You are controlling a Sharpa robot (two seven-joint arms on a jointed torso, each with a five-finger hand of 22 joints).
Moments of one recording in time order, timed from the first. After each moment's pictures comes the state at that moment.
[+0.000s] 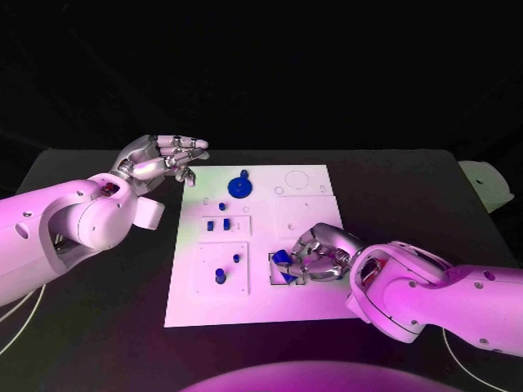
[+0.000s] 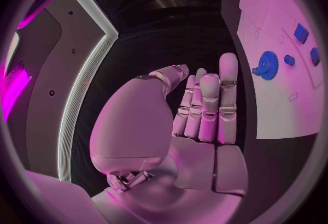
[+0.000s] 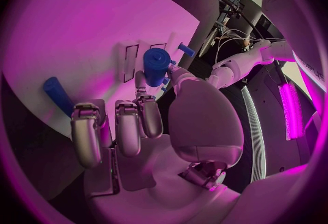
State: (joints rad) left arm 1.23 -0.88 -0.04 1.50 -0.13 -0.17 0.35; left_hand 1.39 -0.20 0.52 0.08 0.28 0.92 0.19 0.21 0.29 1.10 0.11 0.23 0.15 1.20 0.03 1.22 0.55 0.17 1.16 0.11 0.84 0.61; right arm 1.05 -0.99 -0.16 1.98 -1.22 -0.56 -0.49; right_hand 1.15 -0.16 0.23 0.29 0.33 0.99 0.09 0.40 0.59 1.47 0.00 1.37 1.31 1.47 -0.07 1.54 1.31 0.01 1.47 0.04 1.57 1.31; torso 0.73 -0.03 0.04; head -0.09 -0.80
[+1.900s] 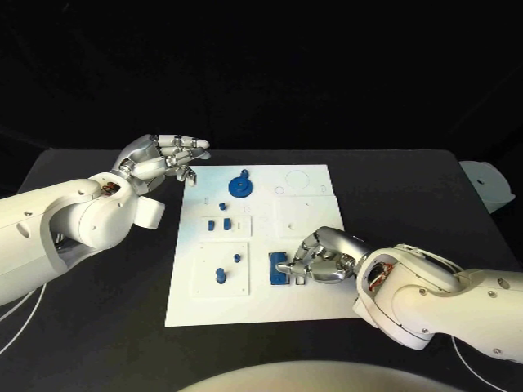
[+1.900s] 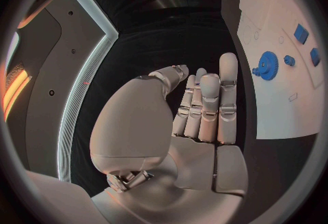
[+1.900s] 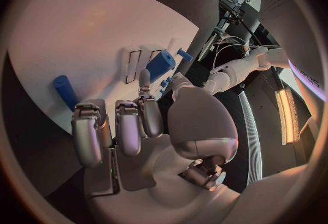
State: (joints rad) left arm 1.23 -0.88 -0.04 1.50 -0.13 -0.17 0.35; left_hand 1.39 -0.20 0.52 0.08 0.28 0.92 0.19 0.21 0.29 1.10 0.11 0.23 0.15 1.20 0.03 1.22 0.55 0.17 1.16 0.11 0.84 0.61; right arm 1.05 -1.03 -0.16 2.02 -1.27 -0.53 -0.49; right_hand 1.07 -0.06 -0.02 0.29 0.20 1.01 0.06 0.45 0.63 1.47 -0.01 1.36 1.31 1.47 -0.07 1.54 1.31 0.01 1.47 0.03 1.57 1.31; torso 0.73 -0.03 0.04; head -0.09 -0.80
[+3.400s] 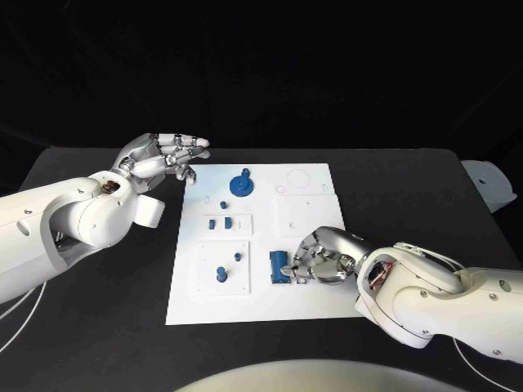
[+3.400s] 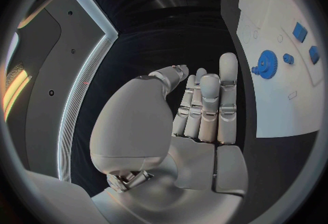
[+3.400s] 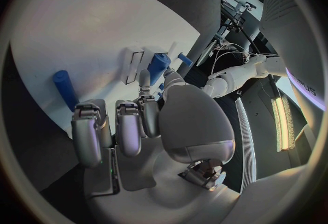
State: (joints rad) left arm 1.23 -0.89 -0.04 1.50 -0.13 -0.17 0.34; left_hand 1.39 -0.20 0.52 0.08 0.28 0.92 0.19 0.21 0.29 1.10 0.11 0.23 0.15 1.20 0.03 1.22 0.55 0.17 1.16 0.11 0.84 0.61; right arm 1.04 -1.03 -0.16 2.01 -1.33 -0.50 -0.48; right_hand 1.20 -0.04 -0.03 0.29 0.27 1.01 0.05 0.45 0.62 1.46 -0.01 1.37 1.31 1.46 -0.08 1.55 1.31 0.01 1.47 0.03 1.57 1.31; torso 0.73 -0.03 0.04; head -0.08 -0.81
